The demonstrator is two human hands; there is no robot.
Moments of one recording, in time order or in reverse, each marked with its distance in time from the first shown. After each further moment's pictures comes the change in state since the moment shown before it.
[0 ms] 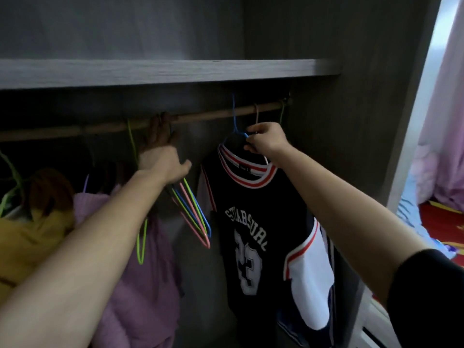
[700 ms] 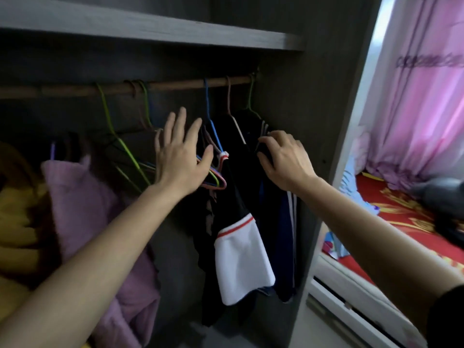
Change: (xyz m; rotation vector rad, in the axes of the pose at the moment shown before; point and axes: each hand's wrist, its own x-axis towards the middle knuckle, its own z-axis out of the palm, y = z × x) left_hand -0.089 0.063 -0.006 -0.446 0.277 0.199; right_hand -0.135 0.076 -0.050 -1.171 0.250 -0.549
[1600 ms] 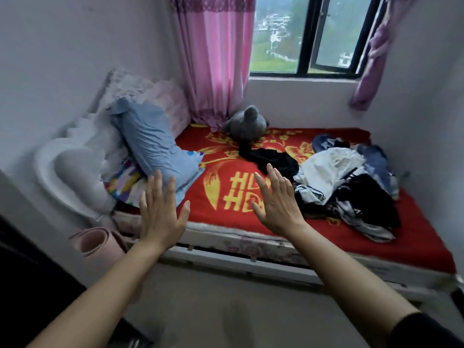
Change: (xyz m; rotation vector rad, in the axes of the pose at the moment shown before) left_hand -0.202 0.556 0.181 -0.461 -0.533 0.276; right_hand -0.510 0.414 -0.173 -0.433 -0.285 0.643
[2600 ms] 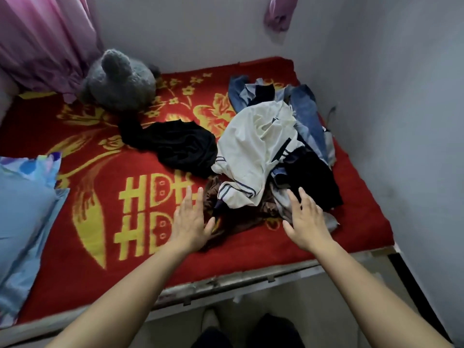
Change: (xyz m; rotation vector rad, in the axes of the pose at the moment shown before) left_hand 0.314 0.328 0.482 -0.131 -0.748 0.301; right_hand 0.085 0.485 0.200 0.004 -0.479 0.737
